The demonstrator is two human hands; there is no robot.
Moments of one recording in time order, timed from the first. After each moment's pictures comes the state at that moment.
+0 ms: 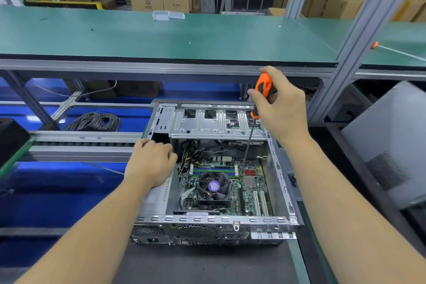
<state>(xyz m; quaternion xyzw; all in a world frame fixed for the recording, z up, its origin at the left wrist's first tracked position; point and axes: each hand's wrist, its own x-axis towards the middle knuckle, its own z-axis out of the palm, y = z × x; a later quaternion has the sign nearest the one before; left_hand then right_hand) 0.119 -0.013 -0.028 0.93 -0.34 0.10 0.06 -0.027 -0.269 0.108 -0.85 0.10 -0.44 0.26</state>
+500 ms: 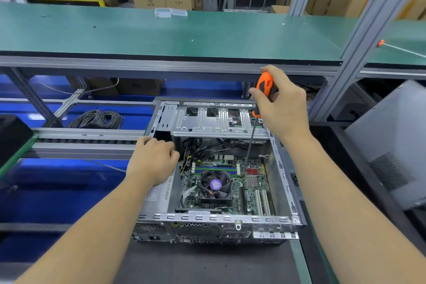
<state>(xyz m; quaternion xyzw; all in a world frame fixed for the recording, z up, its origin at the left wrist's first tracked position) 0.120 -0.013 -0.028 0.93 -0.34 0.10 0.06 -0.025 -0.267 0.107 -0.86 0.11 -0.43 0.26</state>
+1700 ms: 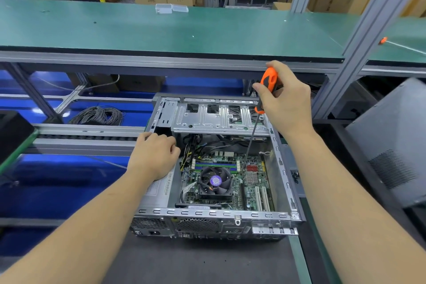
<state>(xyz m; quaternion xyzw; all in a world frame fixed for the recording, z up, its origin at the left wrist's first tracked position) 0.119 -0.014 -0.024 0.94 -0.34 0.08 0.05 -0.024 -0.273 0.104 -0.85 0.12 -0.43 0.28</state>
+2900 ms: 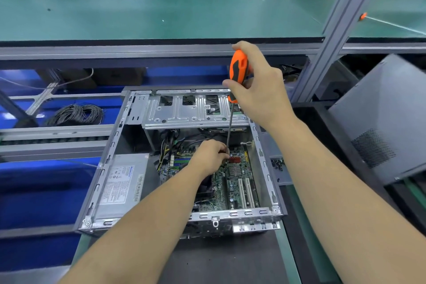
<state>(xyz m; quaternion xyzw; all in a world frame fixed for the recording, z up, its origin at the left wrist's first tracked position) 0.056 -0.181 -0.067 0.86 -0.36 -0.23 0.28 -0.030 -0.281 0.105 -0.87 0.11 -0.34 0.33</state>
